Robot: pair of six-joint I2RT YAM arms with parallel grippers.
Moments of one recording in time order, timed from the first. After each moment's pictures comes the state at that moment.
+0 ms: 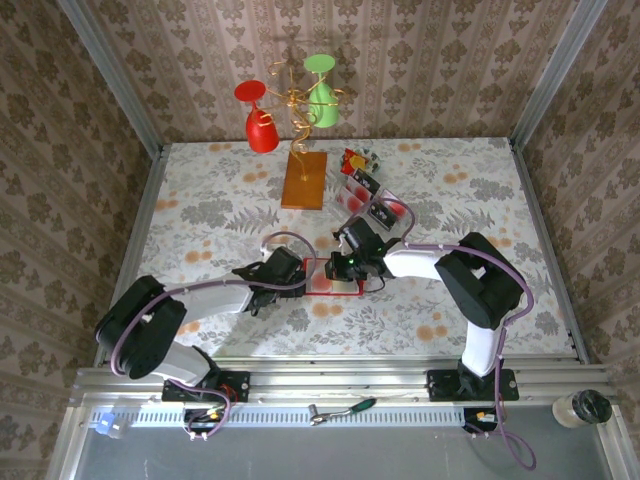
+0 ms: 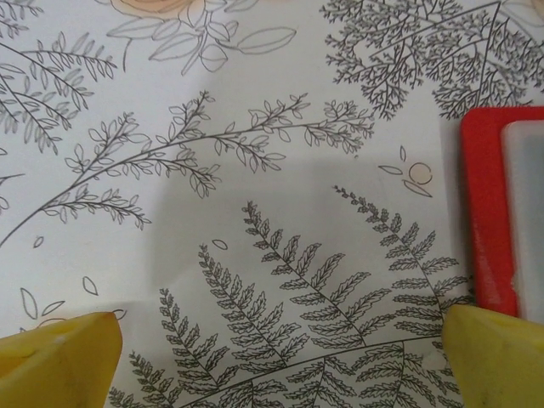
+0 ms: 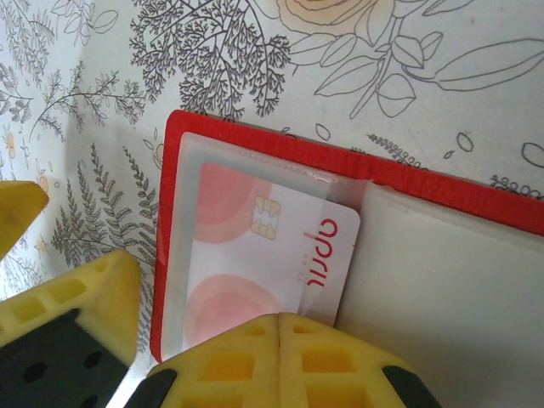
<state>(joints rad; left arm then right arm) -0.79 1.46 0.60 -0.21 -0.34 -0.61 0.66 1.84 0.97 -0.08 -0.34 0.68</state>
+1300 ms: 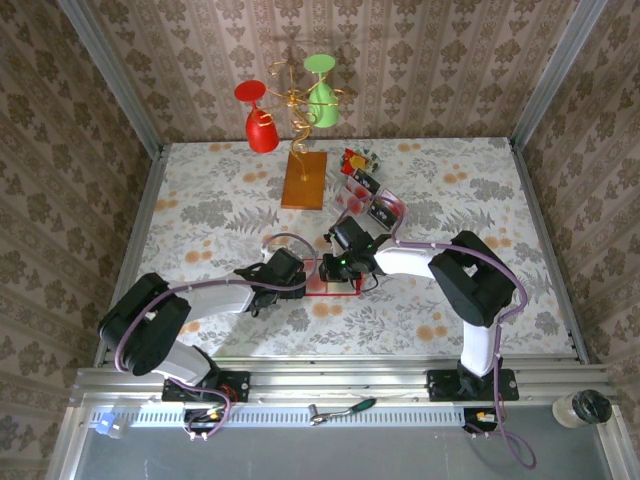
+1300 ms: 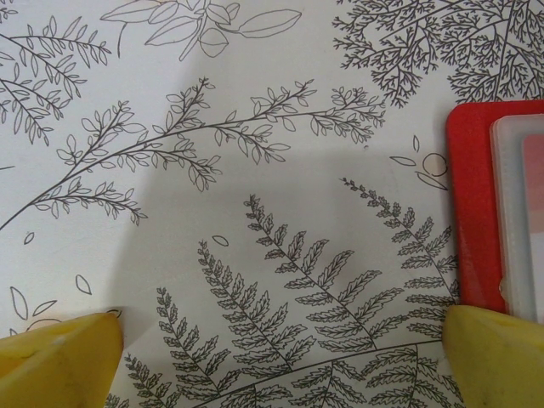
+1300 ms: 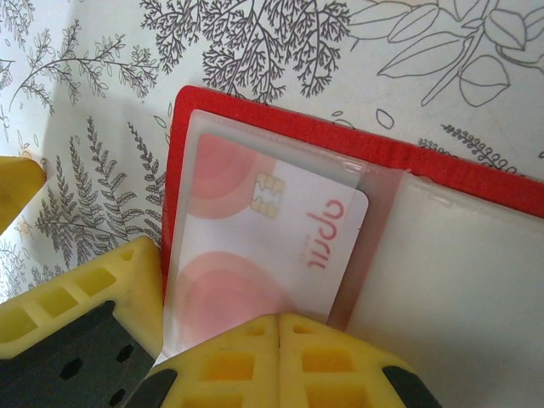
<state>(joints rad) -0.79 1.47 0.59 -0.19 -0.34 -0.61 0.70 1.88 1.06 -0.19 -0.32 0.63</state>
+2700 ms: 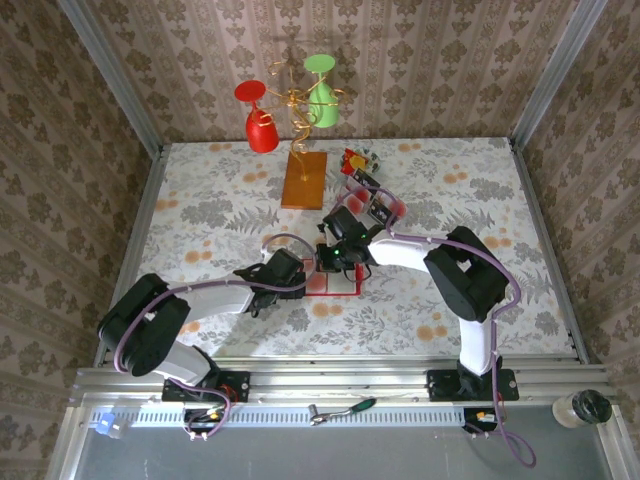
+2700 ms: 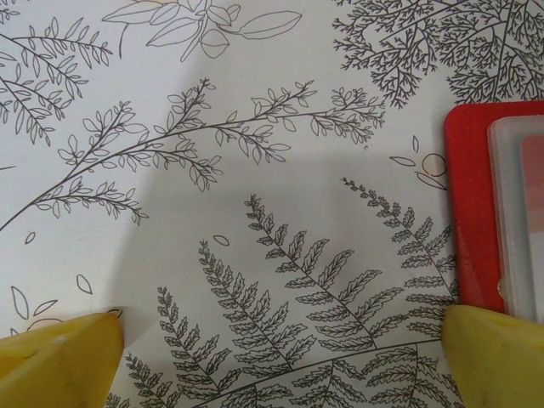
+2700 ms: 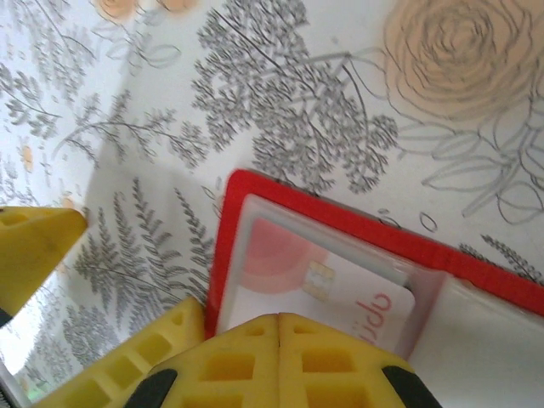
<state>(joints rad) -0.79 1.47 0.59 -0.19 -0.34 -0.61 0.69 1.93 1.19 -0.23 -0.32 0.63</state>
